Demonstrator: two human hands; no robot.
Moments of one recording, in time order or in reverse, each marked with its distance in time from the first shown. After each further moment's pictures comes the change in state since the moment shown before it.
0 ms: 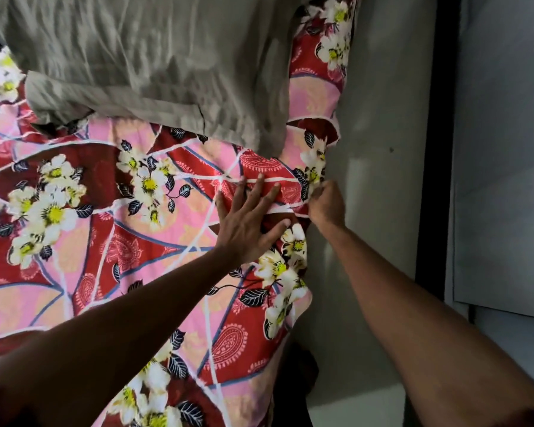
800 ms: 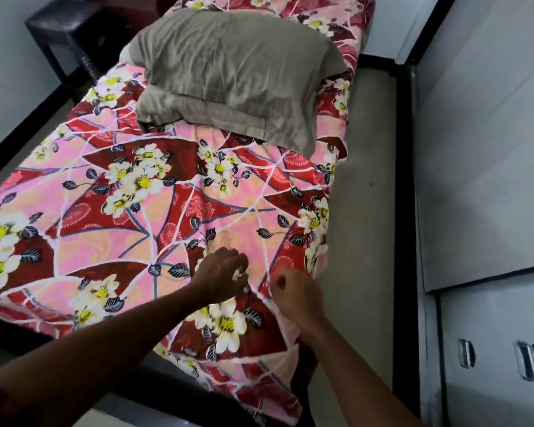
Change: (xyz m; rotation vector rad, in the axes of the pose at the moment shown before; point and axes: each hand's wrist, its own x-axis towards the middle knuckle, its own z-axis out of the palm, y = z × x) left_hand -0.269 -0.097 -0.048 -0.084 0.027 0.183; right_hand -0.377 0.014 0.016 -0.492 -0.149 -0.396
